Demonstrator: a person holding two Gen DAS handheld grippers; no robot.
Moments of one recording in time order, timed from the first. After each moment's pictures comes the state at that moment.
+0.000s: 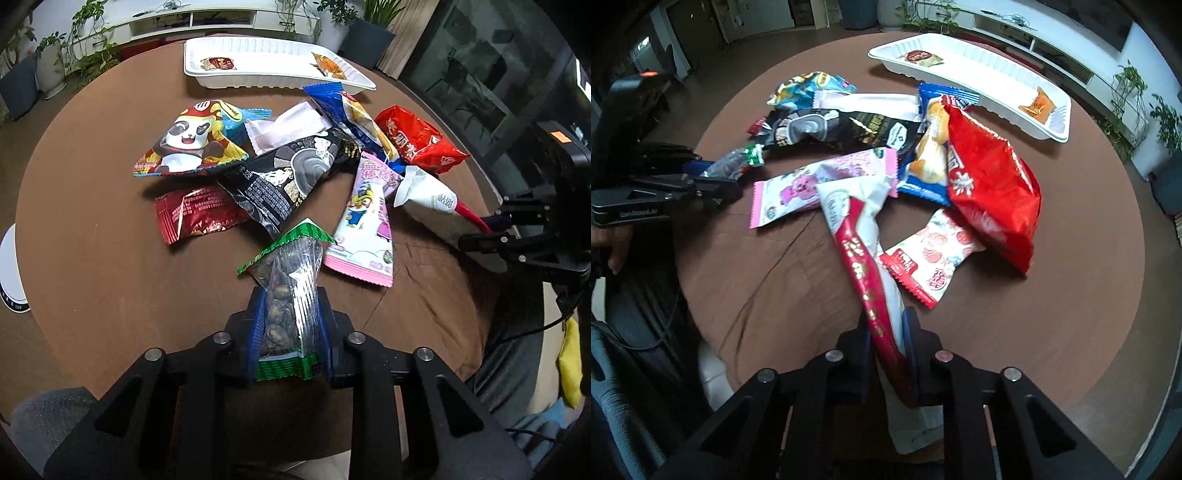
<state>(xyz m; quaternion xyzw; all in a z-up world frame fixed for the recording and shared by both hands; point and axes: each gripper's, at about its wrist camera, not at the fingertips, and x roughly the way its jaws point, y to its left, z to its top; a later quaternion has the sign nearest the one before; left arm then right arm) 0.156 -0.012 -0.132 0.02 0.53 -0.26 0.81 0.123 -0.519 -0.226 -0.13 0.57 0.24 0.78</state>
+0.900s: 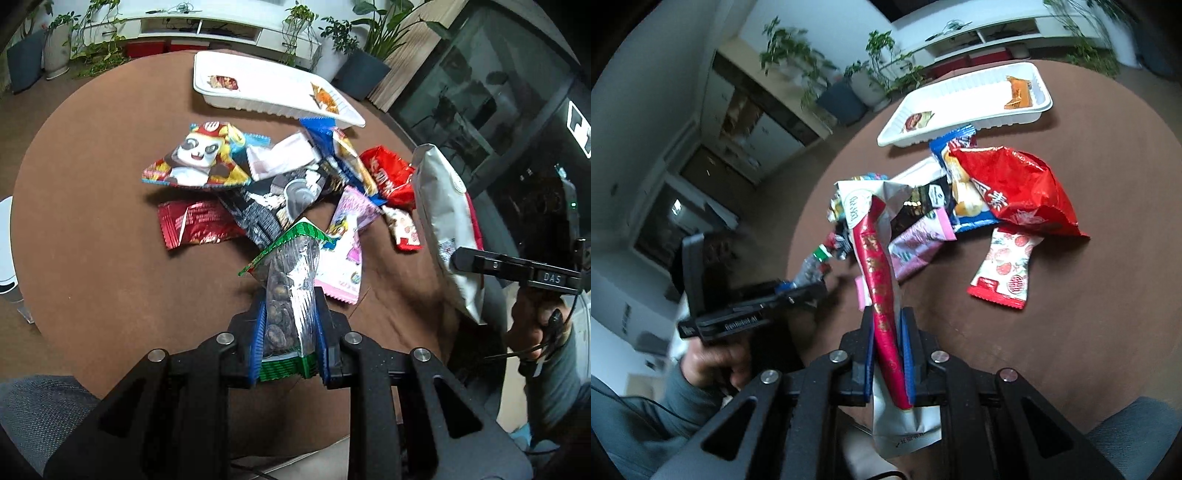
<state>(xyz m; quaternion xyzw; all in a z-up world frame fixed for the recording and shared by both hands) 0.147 0.013 -0.113 -0.06 0.50 -0.28 0.82 0.113 -0.548 -0.211 0.22 0.48 0.29 0.80</state>
